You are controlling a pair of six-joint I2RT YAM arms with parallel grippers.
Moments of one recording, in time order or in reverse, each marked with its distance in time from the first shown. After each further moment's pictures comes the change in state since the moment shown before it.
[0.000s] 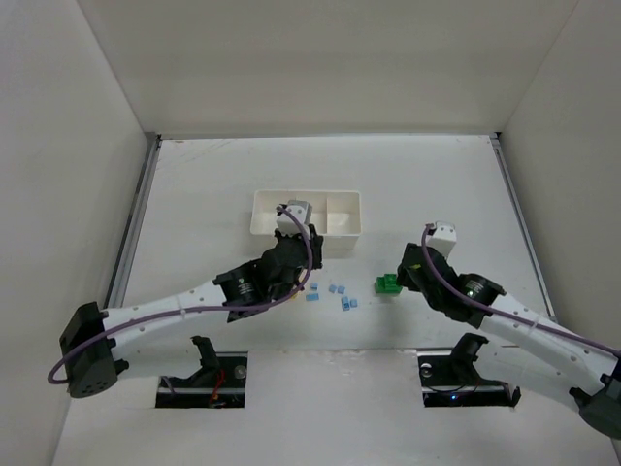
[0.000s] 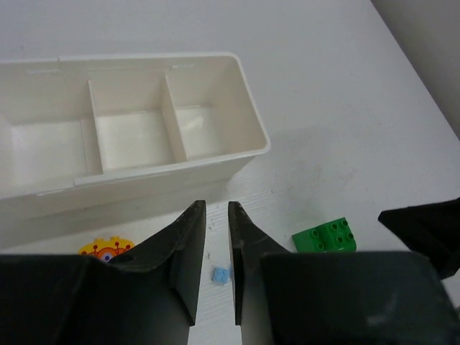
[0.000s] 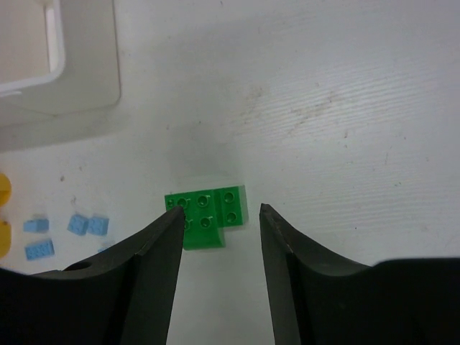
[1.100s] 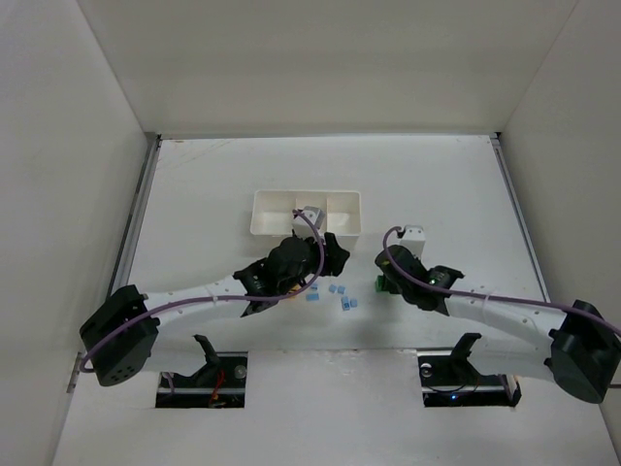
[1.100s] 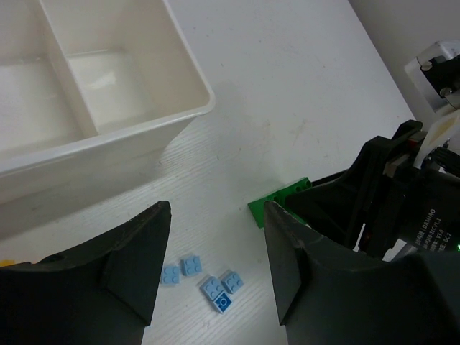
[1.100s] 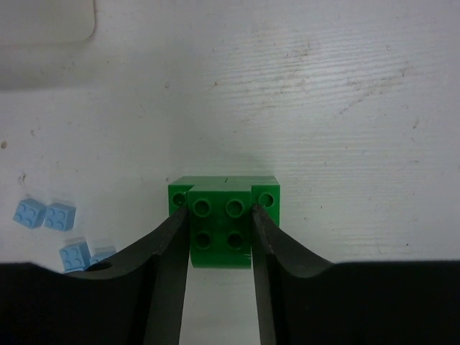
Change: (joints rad) left arm 0.126 0.211 -0.111 0.325 0.400 -0.072; right arm 0.021 0.304 -0.045 0.190 -0.081 -0.034
